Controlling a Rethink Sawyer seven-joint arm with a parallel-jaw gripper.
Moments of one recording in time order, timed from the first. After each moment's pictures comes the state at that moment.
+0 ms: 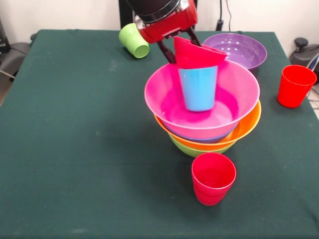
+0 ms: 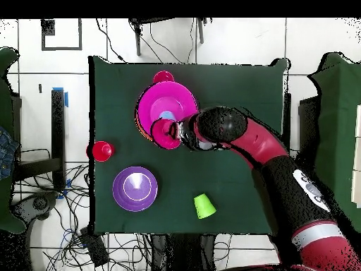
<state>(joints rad) -0.68 -0.60 0.48 1.70 0.08 0.80 1.38</state>
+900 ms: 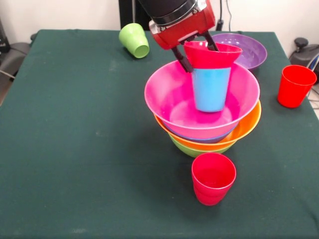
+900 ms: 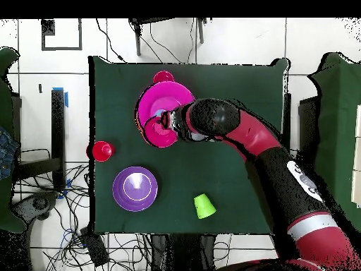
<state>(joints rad) -0.68 -0.58 0.56 1.67 0.08 0.74 1.38</state>
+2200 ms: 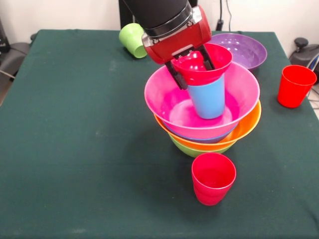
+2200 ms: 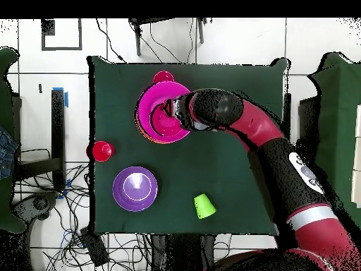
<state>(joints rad) -0.68 -0.54 0.58 1.57 0.03 0.72 1.38</state>
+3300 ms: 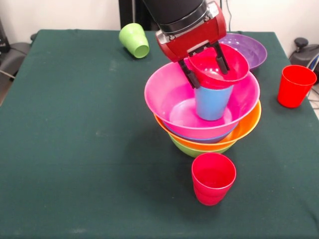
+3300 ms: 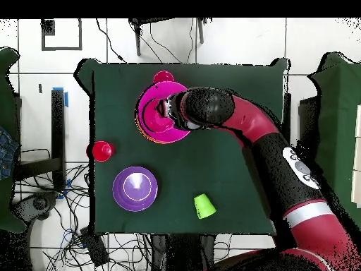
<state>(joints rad) -0.68 -0.55 0.64 1.57 -0.04 0.72 1.38</state>
